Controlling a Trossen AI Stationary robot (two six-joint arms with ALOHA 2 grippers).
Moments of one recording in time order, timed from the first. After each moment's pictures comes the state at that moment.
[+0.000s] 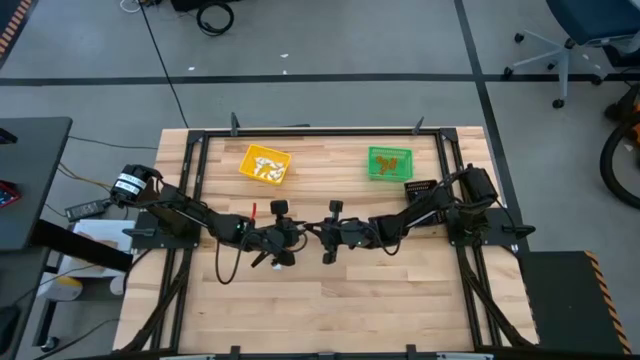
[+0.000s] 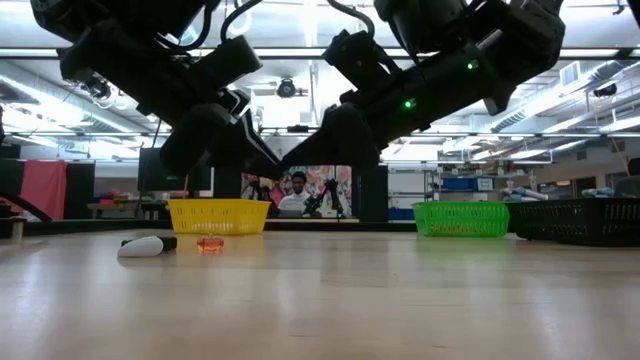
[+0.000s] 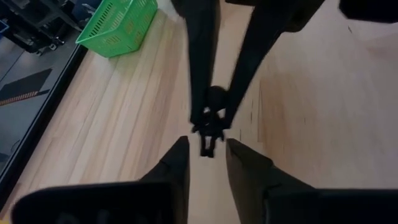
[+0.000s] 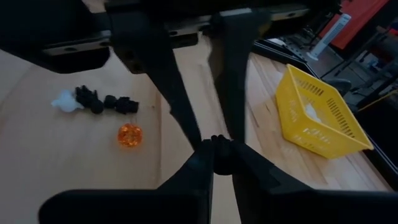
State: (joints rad) left arm -0.29 1.59 0.66 0.28 -0.61 0.09; right arm 0.21 1.93 0.90 0.65 0.50 -0.25
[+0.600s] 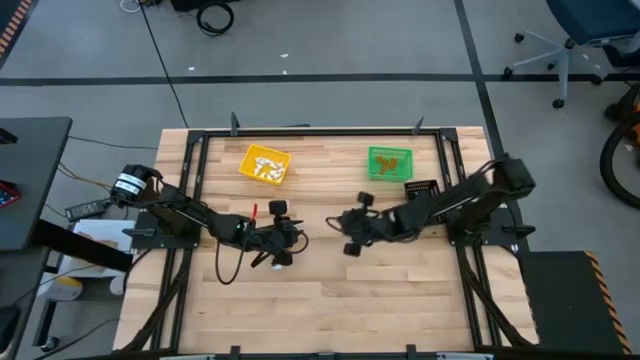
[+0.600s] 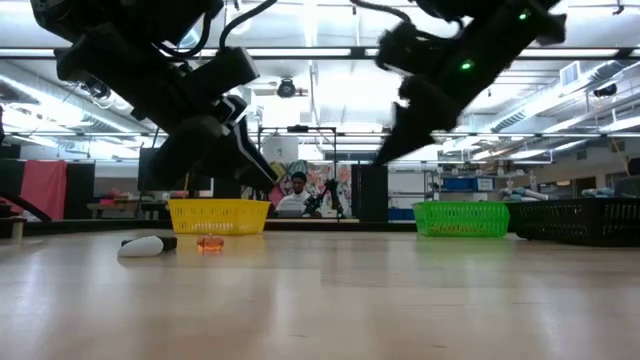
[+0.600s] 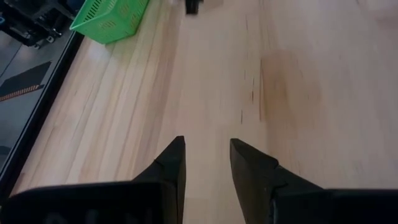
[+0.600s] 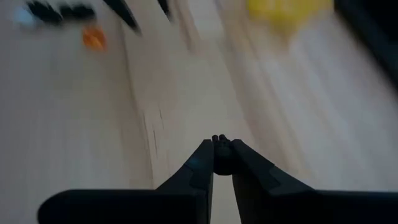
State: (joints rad) left arm -0.29 1.59 0.66 0.21 -0.61 0.09; right arm 0.23 1.63 0.90 -0.11 0.57 0.21
